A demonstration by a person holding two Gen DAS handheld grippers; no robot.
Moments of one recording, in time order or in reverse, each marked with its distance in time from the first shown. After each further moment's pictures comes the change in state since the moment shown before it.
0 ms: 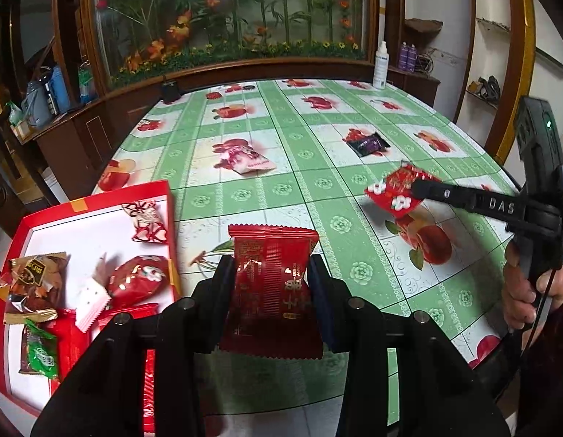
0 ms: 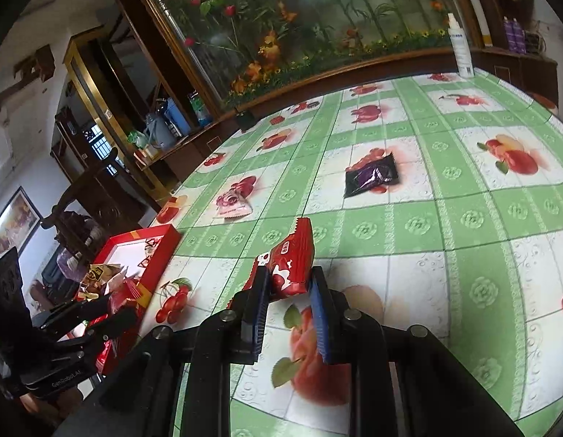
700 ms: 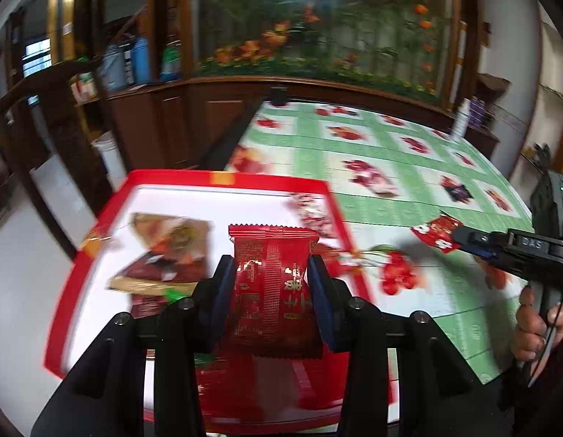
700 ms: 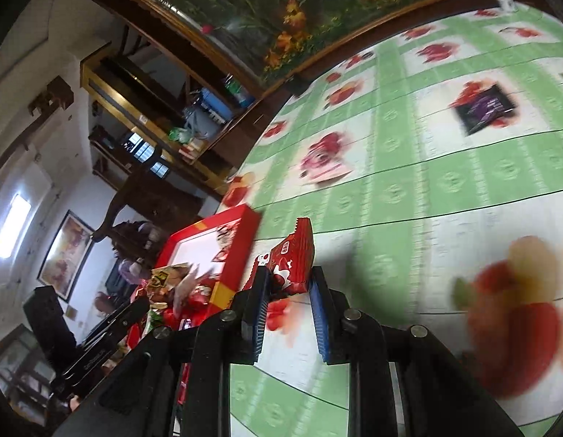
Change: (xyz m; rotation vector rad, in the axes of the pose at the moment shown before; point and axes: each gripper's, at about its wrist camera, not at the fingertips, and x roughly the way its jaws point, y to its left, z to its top) left arm -0.041 0.135 -0.032 -0.251 -0.066 0.179; right arm 0.061 0.065 -0.009 0.141 0.119 0.266
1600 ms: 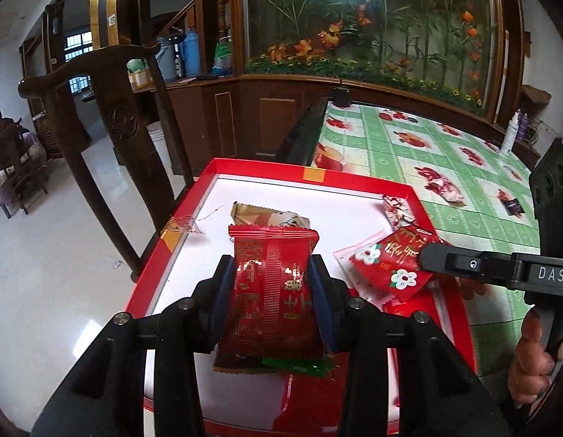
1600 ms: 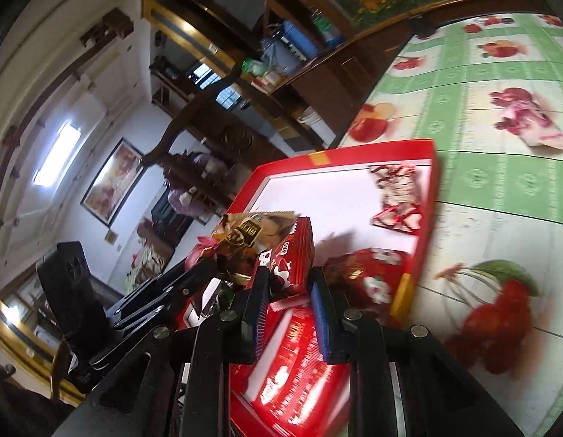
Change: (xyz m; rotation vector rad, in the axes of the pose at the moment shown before) left arm 0.008 0.057 -0.006 -0.062 -0.003 0.157; right arm 0.123 0.119 -0.020 -0.204 0.224 0.217
